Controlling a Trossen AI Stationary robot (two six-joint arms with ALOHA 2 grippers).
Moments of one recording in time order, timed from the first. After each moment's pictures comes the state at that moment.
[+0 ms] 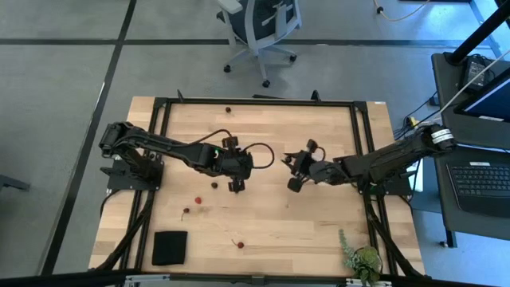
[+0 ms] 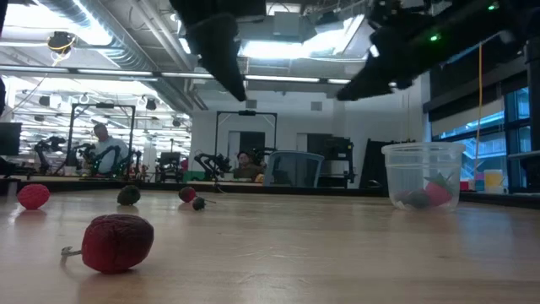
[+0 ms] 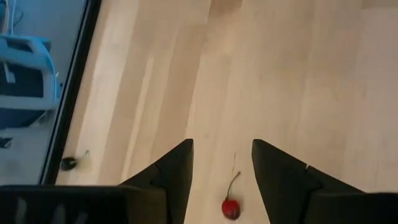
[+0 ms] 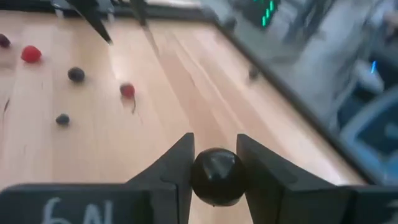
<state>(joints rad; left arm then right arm) -0.13 1.64 1.31 -0.78 -0.49 -0.16 0.23 1.28 0.62 0.13 0.70 0.16</state>
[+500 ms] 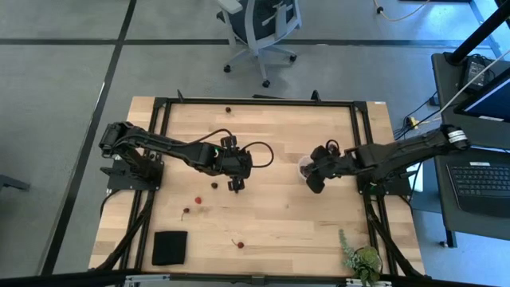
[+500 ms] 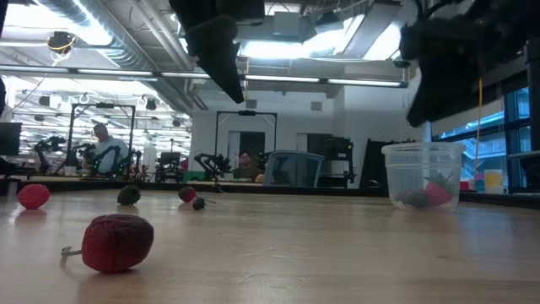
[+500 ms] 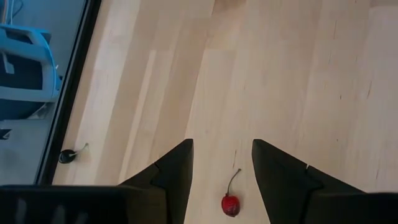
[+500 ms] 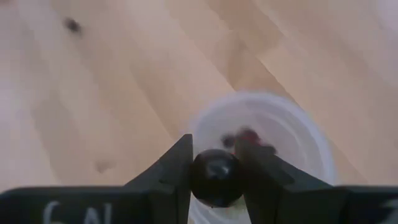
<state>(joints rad) -0.13 1.64 1.31 -0.79 -0.49 -0.18 0.19 1.09 0.73 -0.65 0.34 0.75</state>
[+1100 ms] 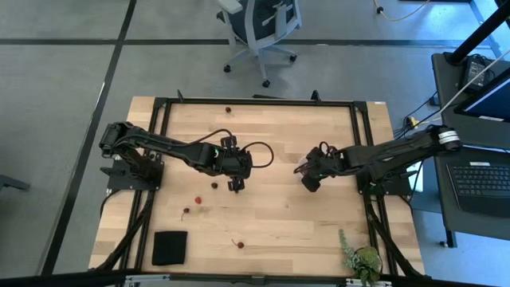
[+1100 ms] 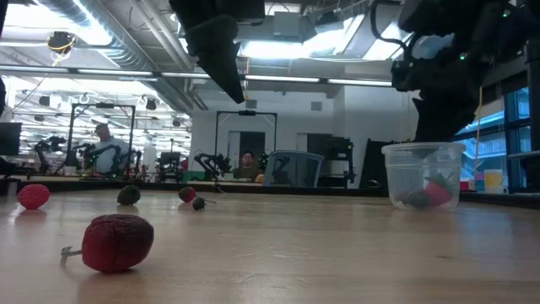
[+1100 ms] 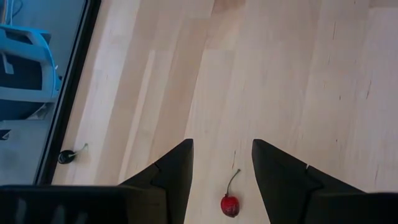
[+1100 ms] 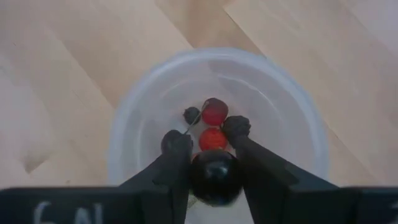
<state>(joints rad) -0.13 1.64 1.31 -0.79 -0.49 -0.19 0.13 1.24 0.71 -0.68 0.32 0.78</state>
